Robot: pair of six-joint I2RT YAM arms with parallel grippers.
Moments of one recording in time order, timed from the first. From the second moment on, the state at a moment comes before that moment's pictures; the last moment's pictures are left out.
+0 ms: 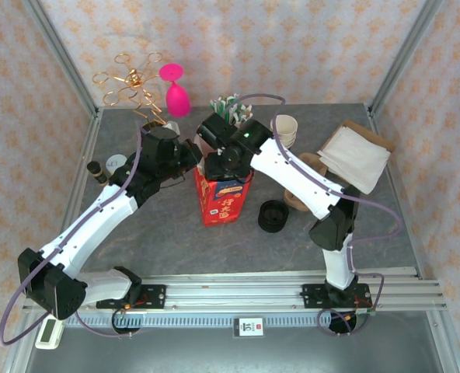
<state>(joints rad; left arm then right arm) -0.46 1.23 1.15 -0.46 0.03 -0.93 0.89 1.96 2.17 -1.39 0.09 0.69</state>
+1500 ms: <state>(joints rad) -0.45 1.19 1.10 -0.43 0.05 -0.94 0.88 1.98 2.23 -1.39 0.12 0.70</state>
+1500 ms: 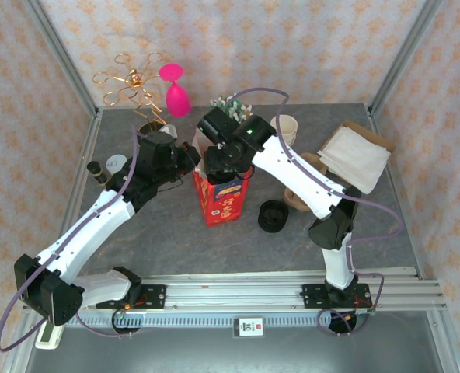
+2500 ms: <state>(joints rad) -0.45 1.19 1.09 -0.42 0.05 -0.94 0.89 1.99 2.15 -1.37 0.15 0.65</state>
